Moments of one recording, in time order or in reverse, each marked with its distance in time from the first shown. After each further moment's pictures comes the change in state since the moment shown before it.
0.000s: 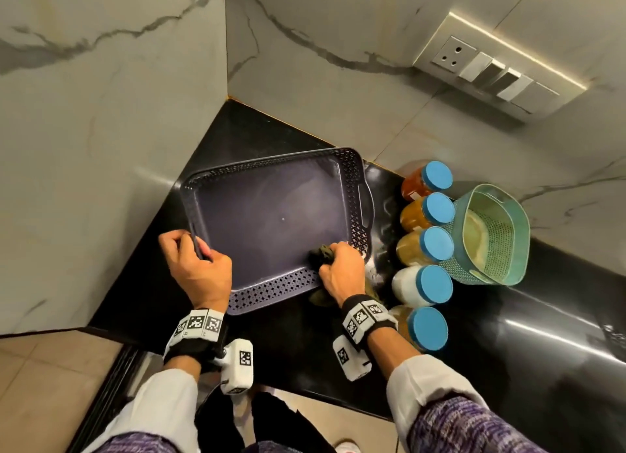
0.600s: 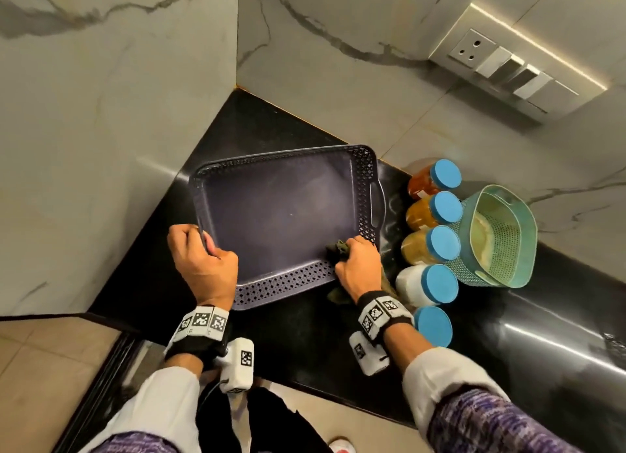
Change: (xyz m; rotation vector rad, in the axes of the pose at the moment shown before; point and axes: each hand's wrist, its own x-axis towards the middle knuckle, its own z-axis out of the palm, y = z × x) left_hand -0.015 0.001 -0.006 0.053 -0.051 0.035; right_hand 0.007 0.029 -0.004 -0.156 0.033 -0.069
